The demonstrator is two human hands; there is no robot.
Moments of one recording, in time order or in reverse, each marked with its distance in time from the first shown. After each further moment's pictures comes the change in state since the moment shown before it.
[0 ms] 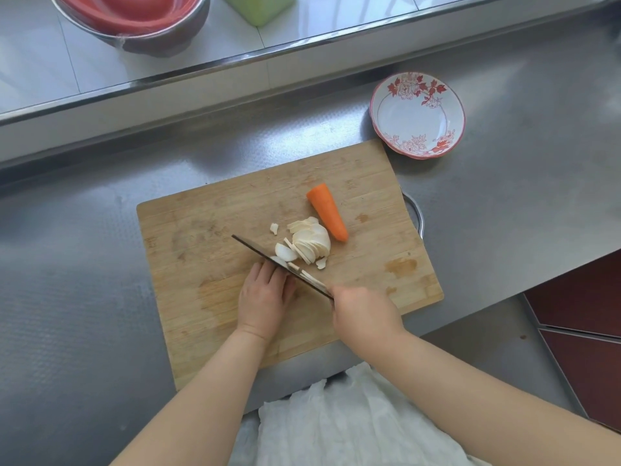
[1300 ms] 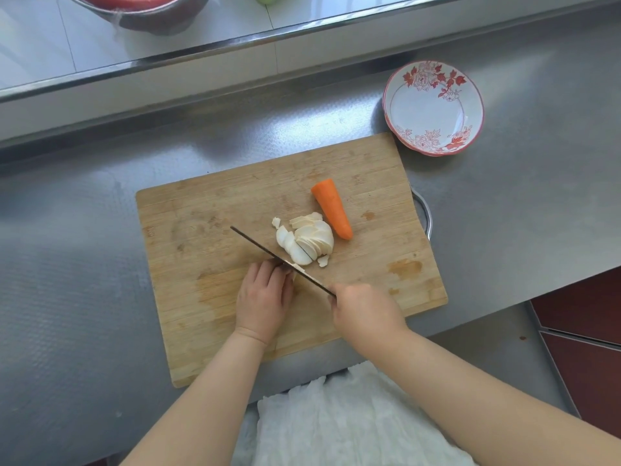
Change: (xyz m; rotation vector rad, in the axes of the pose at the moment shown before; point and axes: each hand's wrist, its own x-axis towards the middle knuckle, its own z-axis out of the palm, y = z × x) left_hand -0.004 0.005 0.000 0.014 0.056 -0.007; right_hand 0.012 0.005 -0.003 0.043 -0.029 -0.030
